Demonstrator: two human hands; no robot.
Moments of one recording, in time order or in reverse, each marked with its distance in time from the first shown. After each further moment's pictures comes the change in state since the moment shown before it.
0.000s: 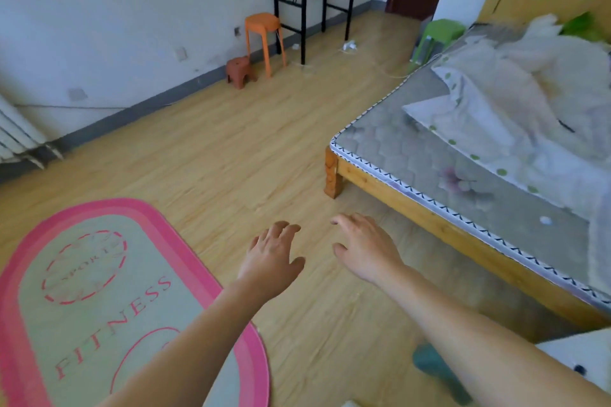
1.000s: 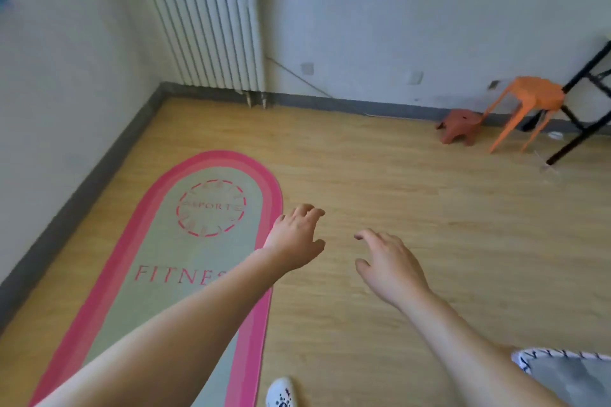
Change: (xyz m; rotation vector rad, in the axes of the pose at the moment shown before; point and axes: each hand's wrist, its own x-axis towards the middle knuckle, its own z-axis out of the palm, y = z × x) left_hand 0.253 -0.329 -0.158 -0.143 0.295 -0.700; right_hand 0.475 -0.235 0.041 -0.129 -0.268 -0.660
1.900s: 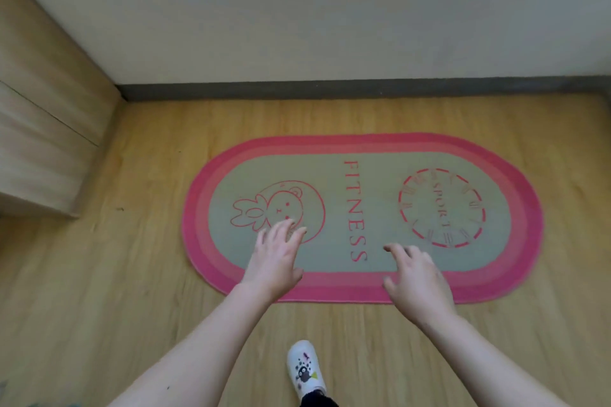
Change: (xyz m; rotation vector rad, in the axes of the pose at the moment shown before) left_hand -0.068 -0.150 0.124 -0.214 0.253 -1.502; right_hand 0.268 -0.188 0.187 -0.431 -0.592 -1.242
